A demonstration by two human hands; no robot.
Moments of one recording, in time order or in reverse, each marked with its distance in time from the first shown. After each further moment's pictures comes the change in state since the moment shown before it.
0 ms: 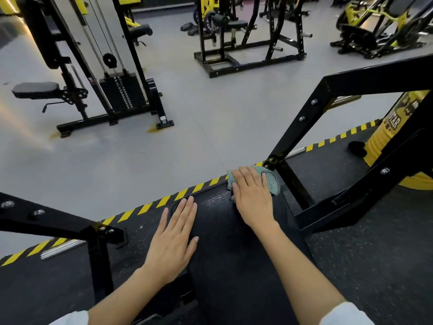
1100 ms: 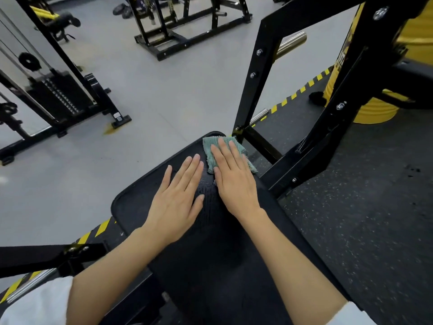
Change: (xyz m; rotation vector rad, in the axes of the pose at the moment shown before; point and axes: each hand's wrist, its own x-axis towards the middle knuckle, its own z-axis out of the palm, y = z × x) left_hand 0.085 0.069 0.000 -0.033 0.008 0.296; right_hand -0.051 0.047 0.012 0.177 0.100 0.150
